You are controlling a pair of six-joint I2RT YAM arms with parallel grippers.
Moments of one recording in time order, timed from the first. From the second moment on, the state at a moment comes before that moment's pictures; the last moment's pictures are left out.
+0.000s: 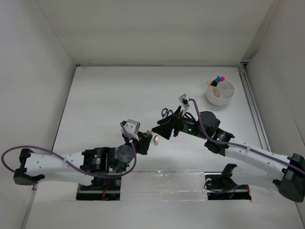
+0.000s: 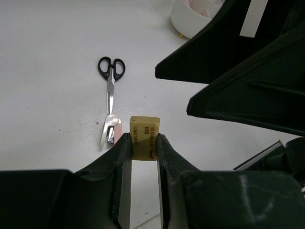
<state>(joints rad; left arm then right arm) -1.52 0.71 0.69 -0.29 -0.94 -0.63 0.89 1.03 0.68 0.37 -0.30 0.65</state>
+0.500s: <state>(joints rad) -1.52 0.79 0.69 -0.23 -0.89 -0.51 0.98 1.10 0.76 0.25 -0.13 0.65</state>
